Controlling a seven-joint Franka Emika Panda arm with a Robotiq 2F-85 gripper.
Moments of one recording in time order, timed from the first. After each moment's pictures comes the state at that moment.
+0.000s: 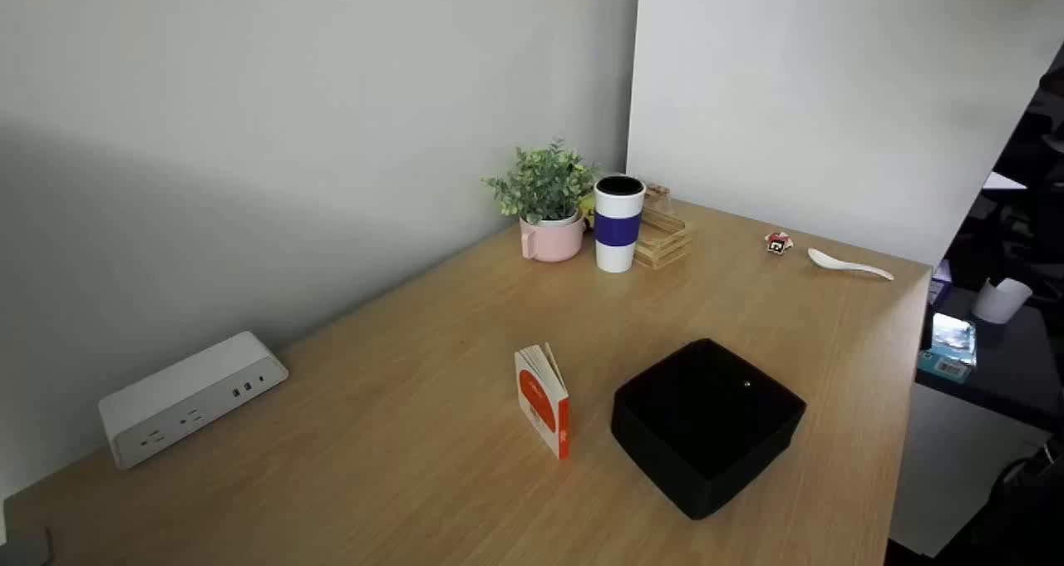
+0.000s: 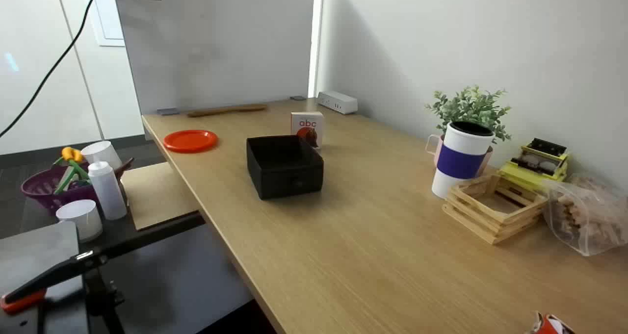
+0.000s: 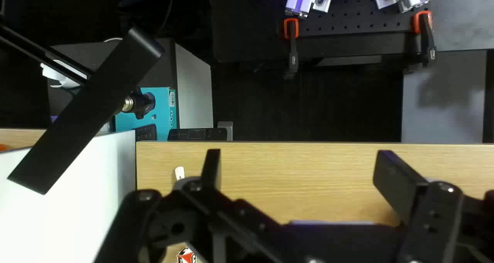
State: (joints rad) arm -0.12 -0.47 -0.15 -2.17 -0.24 1.48 -0.22
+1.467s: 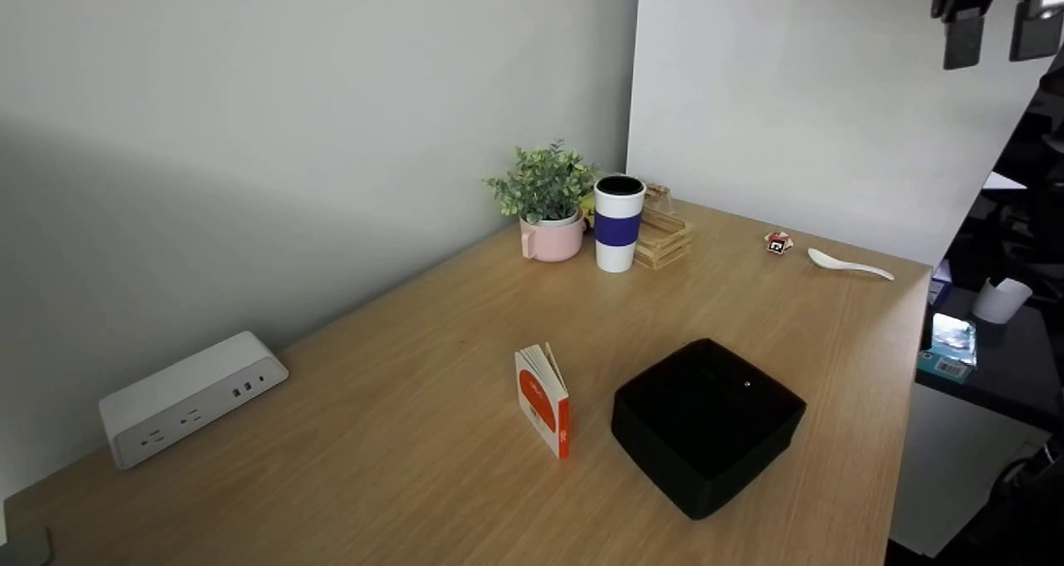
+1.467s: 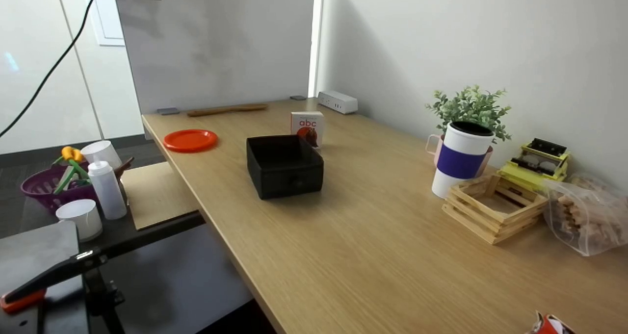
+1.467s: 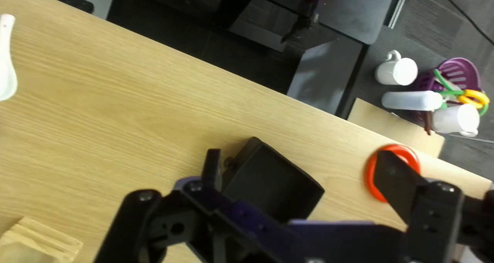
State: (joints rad) arm 0.06 -0.13 -0.10 -1.88 0.09 1.49 -0.43
